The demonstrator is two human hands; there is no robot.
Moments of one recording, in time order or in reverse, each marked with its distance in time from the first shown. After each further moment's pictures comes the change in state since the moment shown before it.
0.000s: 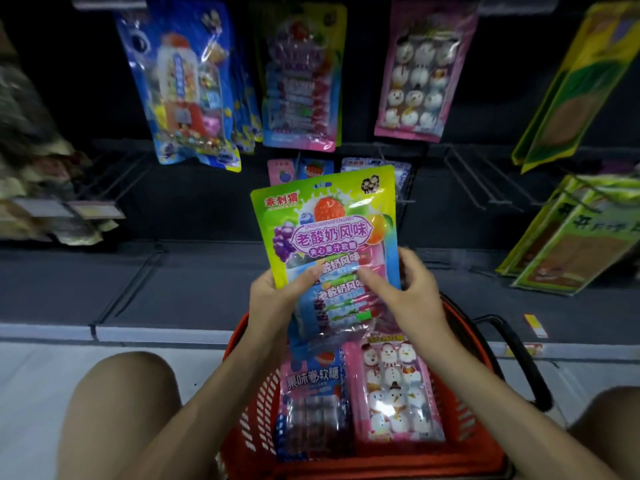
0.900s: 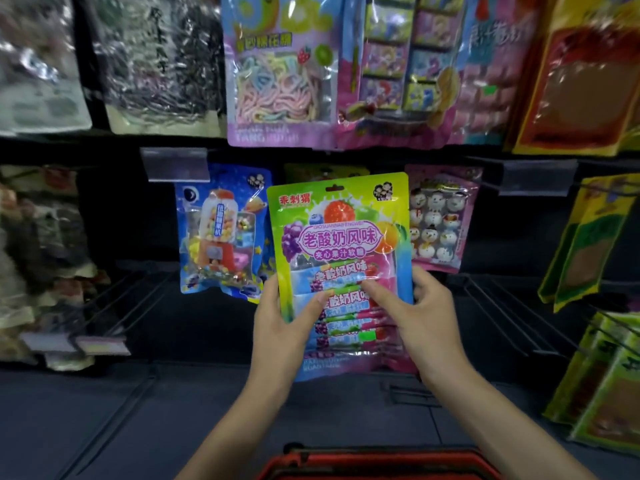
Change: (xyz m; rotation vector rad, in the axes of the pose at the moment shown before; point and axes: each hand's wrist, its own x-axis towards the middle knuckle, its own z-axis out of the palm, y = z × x) left_hand 0.108 0.115 0.016 0.175 -0.056 0.588; right_hand 0.130 -0.108 0.046 0.109 0.064 -0.333
